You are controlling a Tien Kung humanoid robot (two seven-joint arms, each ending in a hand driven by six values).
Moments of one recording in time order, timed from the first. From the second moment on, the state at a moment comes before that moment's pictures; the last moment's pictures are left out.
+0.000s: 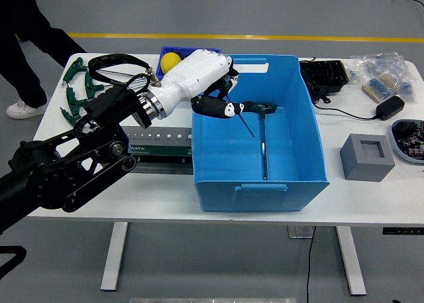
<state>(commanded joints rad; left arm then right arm) -0.79 0.21 -0.64 -1.27 1.87 0.16 -0.07 0.21 -0.22 0.11 0.21 0.03 -0.19 -0.10</state>
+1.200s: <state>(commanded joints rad) -0.73 0.17 -0.61 -1.19 1.72 0.20 -0.16 0.20 -0.22 0.11 0.21 0.02 -0.19 -0.10</state>
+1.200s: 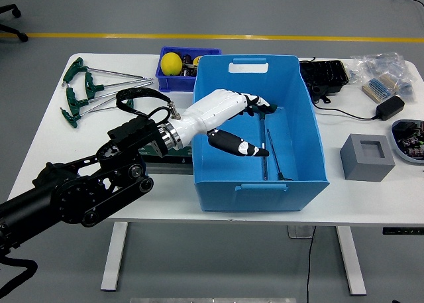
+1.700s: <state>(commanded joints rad) -0.44 0.15 -1.00 -1.25 1.13 0.22 -0.20 0.21 -0.22 0.10 0.21 0.05 -0.19 -0.09</state>
